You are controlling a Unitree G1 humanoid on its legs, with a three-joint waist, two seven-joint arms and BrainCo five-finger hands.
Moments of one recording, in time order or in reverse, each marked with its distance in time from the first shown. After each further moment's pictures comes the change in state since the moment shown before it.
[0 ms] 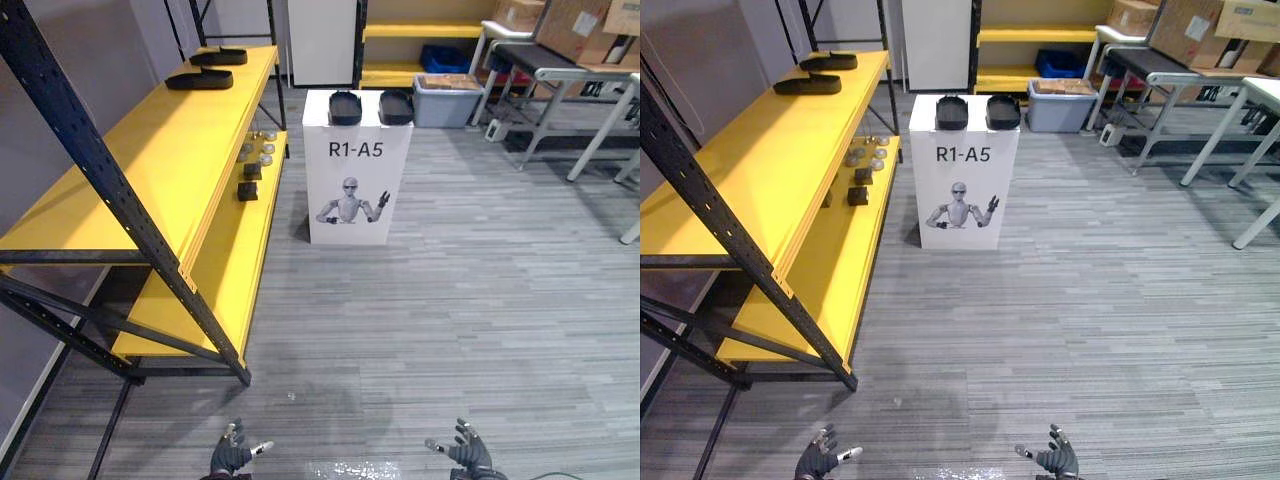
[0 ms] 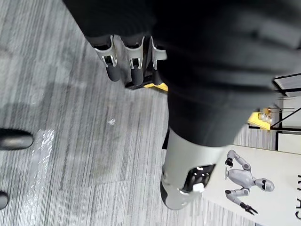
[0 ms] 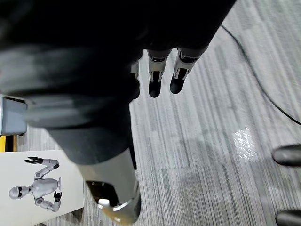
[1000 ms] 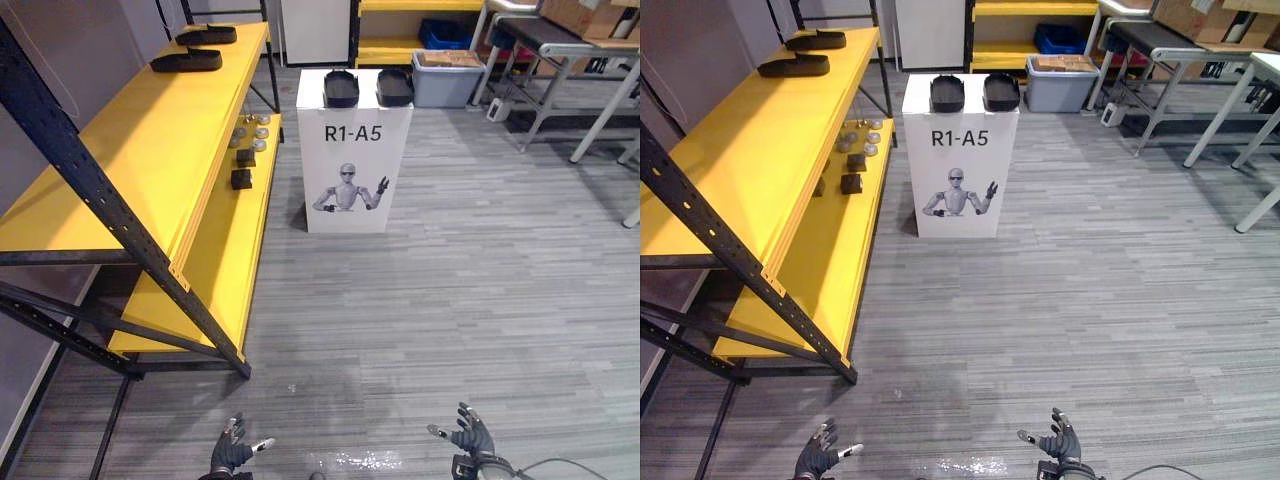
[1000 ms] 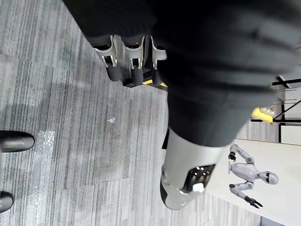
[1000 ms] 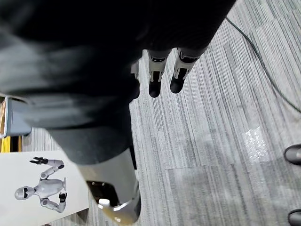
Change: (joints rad) left arm 0.037 -0.016 0.003 -0.049 0.000 0.001 0.005; right arm -0.043 -0.001 0.000 -0.033 0.039 0.001 0.006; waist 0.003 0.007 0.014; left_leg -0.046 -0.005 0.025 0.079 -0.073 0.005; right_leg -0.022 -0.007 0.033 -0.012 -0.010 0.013
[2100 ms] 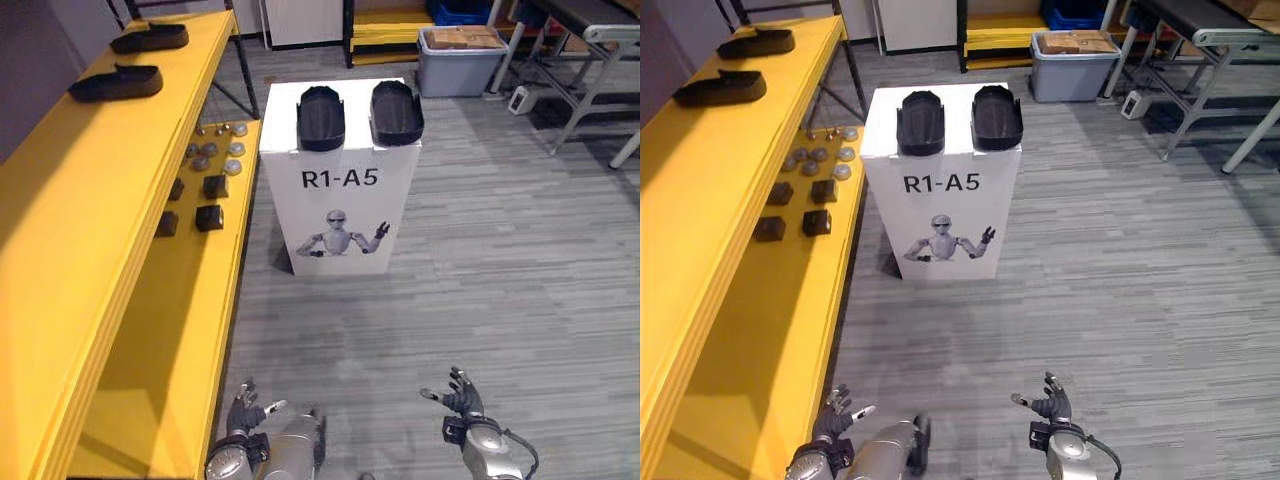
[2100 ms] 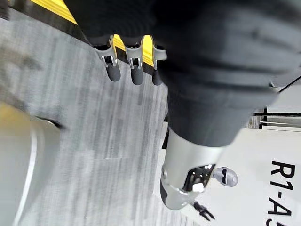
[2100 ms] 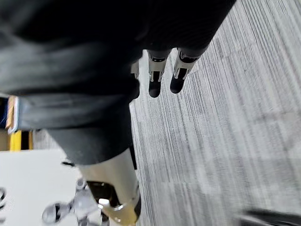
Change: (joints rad) left arm -0.121 -0.073 0.013 -0.016 -0.039 0.009 0.040; right arm -0.143 -0.017 0.046 0.092 0.022 0.005 -0.052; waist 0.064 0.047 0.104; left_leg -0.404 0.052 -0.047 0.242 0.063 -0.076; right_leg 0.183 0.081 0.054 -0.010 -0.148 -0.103
